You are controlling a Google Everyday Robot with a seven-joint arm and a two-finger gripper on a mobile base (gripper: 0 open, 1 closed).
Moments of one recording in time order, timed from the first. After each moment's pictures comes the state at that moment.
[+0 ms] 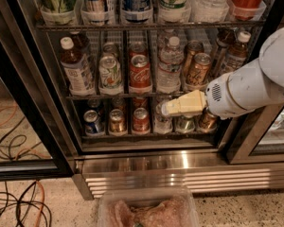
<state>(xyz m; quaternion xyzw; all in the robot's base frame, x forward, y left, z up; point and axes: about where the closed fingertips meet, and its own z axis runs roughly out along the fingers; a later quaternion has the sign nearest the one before) 0.492 -0.142 0.844 -0.07 0.95 0.19 0.23</state>
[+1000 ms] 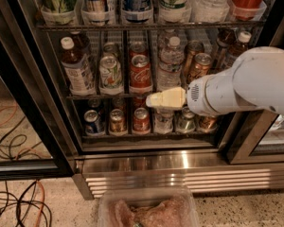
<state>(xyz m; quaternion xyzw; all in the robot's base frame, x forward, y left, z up) 0.522 -0.109 0.840 -0.04 0.93 0.20 0.30</state>
